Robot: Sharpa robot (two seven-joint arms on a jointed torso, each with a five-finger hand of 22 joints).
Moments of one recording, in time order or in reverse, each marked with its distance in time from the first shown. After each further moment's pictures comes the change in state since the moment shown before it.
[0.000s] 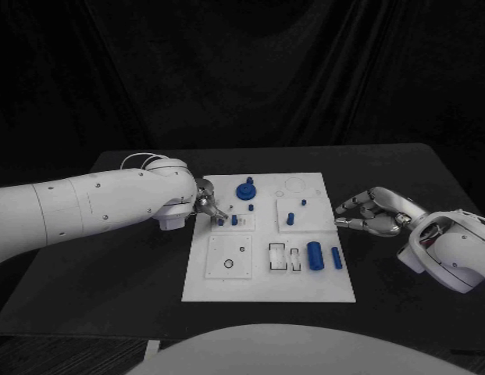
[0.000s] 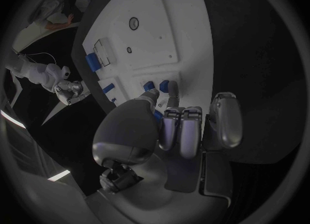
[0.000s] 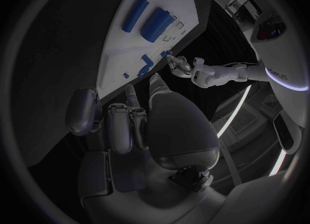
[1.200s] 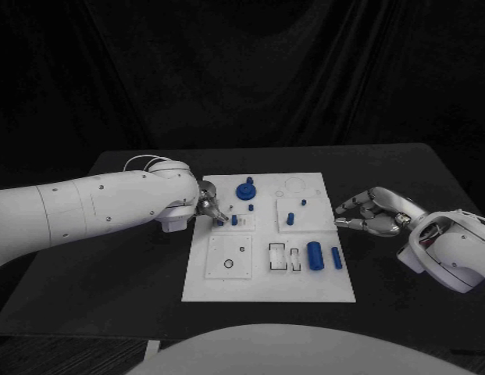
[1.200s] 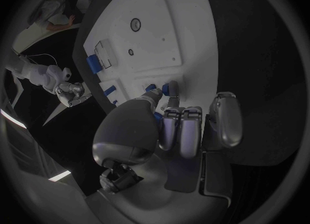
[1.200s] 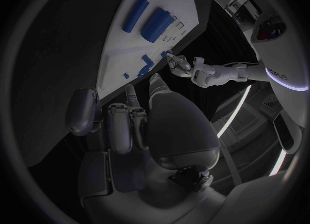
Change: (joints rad) left arm -0.009 0.010 0.000 -0.003 -0.001 0.002 0.010; left_hand 0.033 -0.012 0.077 -0.055 0.029 0.000 0.000 -0.012 -0.018 0.000 0.000 0.000 0.000 0.000 0.000 0.000 0.000 0.000 -0.004 -0.004 -0.004 0.000; right arm 0.000 0.002 0.000 -0.002 0.000 0.002 -0.001; right_hand 0.000 0.000 0.000 0.000 0.004 0.000 0.000 0.000 -0.001 0.000 0.000 0.000 0.000 0.000 0.000 0.000 0.000 0.000 0.000 0.000 0.000 0.001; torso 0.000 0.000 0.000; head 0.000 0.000
